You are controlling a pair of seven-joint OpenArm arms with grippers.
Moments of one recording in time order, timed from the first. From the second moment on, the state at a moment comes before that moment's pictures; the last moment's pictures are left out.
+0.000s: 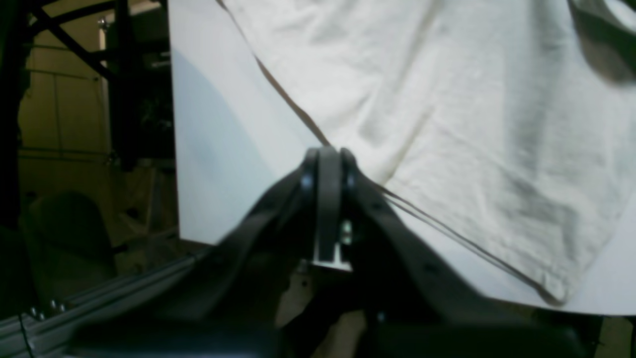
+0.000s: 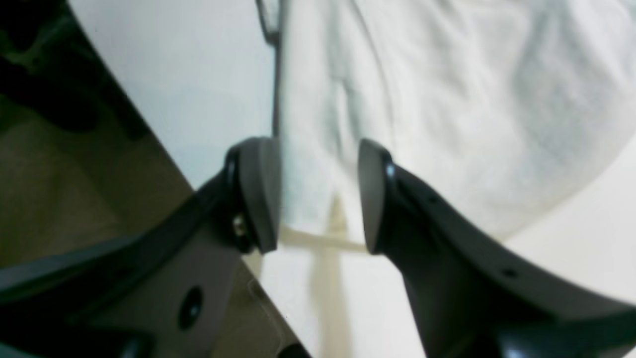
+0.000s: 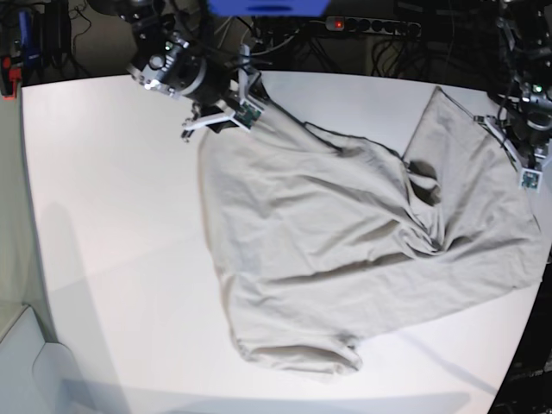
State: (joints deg) left arm 18.6 -17.4 -31.2 108.1 -2.2 -25.4 51.8; right arm -22.7 6.5 -14.1 105.3 -9.3 37.3 -34.6
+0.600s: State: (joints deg) left arm 18.5 -17.4 -31.2 108.1 -2.3 -25.4 51.8; right arm -22.8 6.3 -14.0 100.0 -8.9 37.2 -30.3
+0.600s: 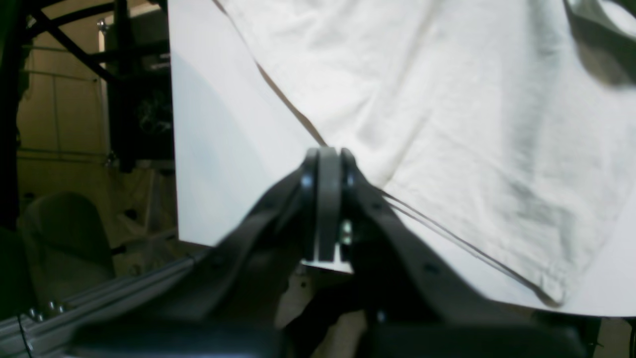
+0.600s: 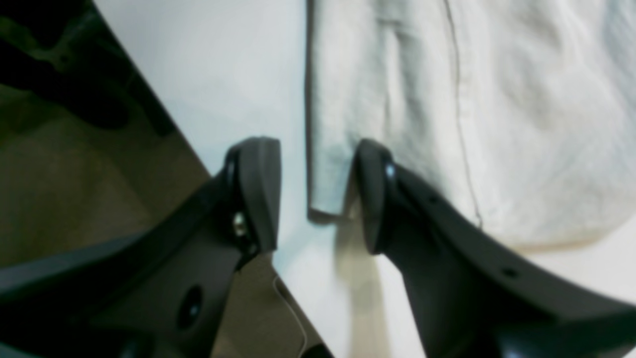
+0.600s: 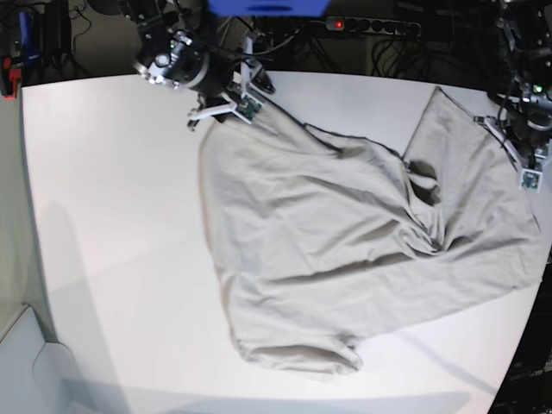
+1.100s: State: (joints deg) left arm 18.2 -17.4 -31.2 108.1 -2.3 -25.4 51.8; right arm -19.8 6.2 -13.9 96.0 -7.7 37.1 -27.8
